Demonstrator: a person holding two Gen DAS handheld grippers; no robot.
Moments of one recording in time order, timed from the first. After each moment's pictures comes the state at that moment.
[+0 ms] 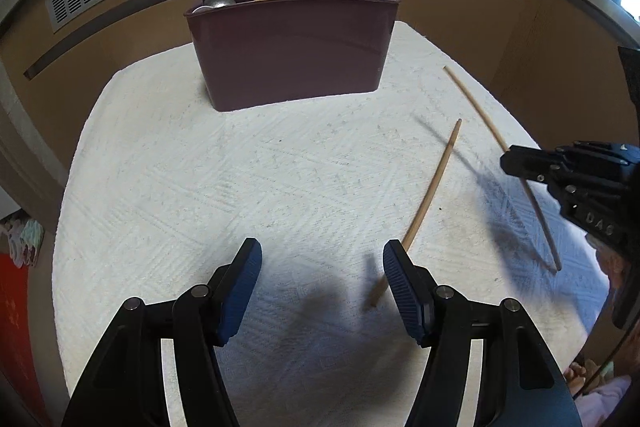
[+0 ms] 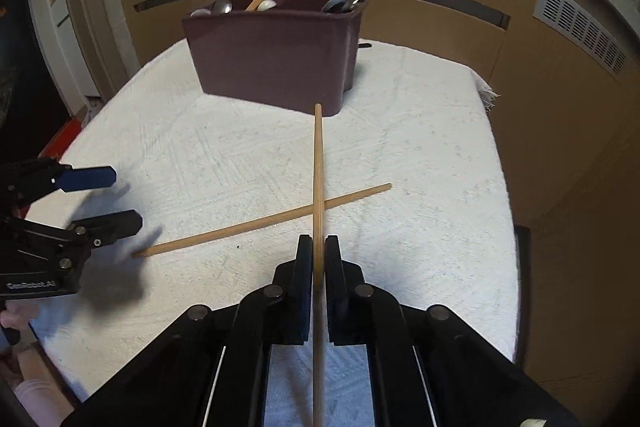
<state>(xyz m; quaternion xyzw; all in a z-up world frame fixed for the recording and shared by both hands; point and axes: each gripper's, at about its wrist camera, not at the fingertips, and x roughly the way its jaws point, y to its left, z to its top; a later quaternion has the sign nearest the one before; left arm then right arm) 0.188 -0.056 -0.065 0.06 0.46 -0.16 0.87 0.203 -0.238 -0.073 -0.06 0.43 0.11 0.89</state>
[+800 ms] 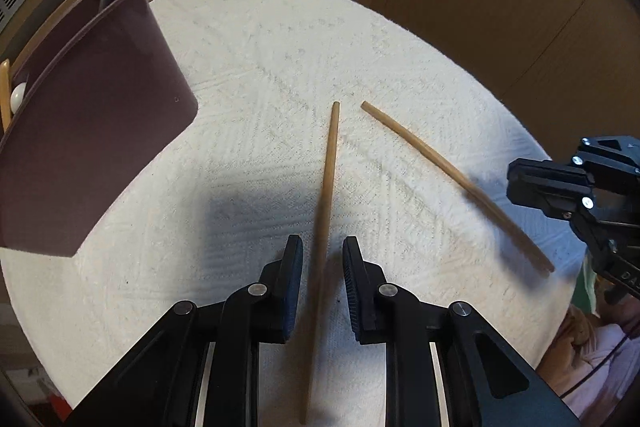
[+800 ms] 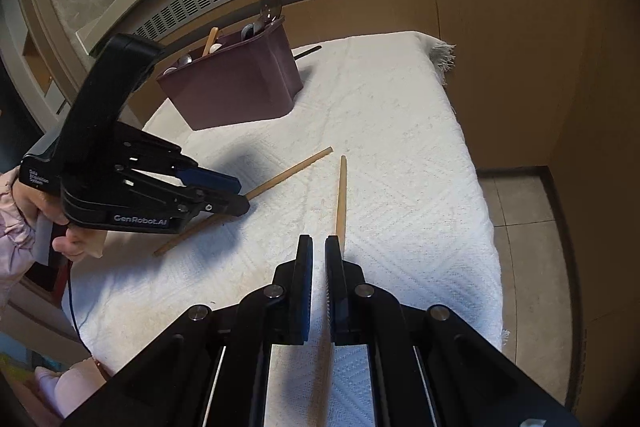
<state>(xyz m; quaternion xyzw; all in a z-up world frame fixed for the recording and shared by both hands) 0.272 -0.182 -0.076 0.23 0.56 -0.34 0.72 0.171 -0.306 -0.075 0.08 0.42 0.11 0.90</state>
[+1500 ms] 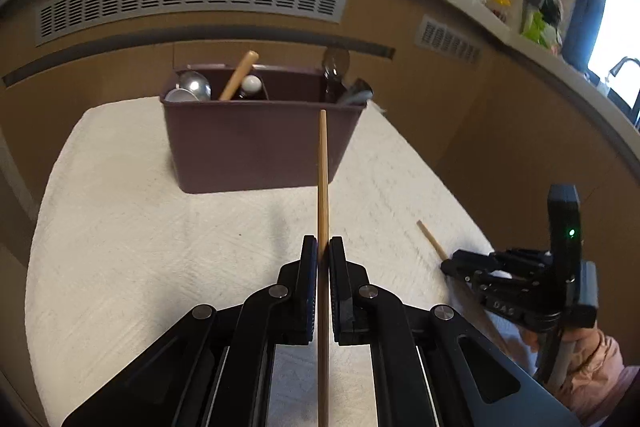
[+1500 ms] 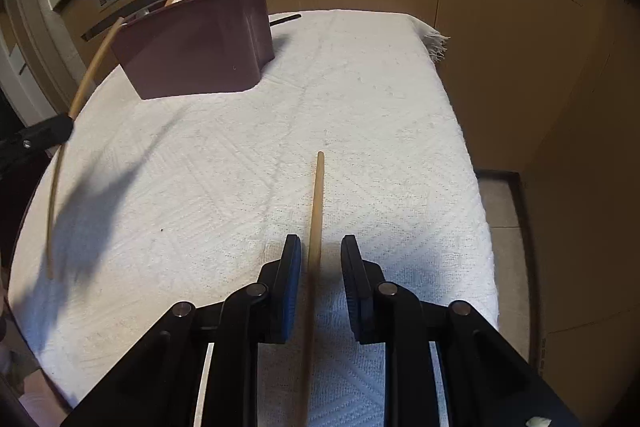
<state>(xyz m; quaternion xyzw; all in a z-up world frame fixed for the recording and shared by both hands) 0.209 -0.043 -0.010 -0.05 0.38 -0.23 0.90 0.213 -0.279 -0.100 0.00 0.46 0.05 0.89</state>
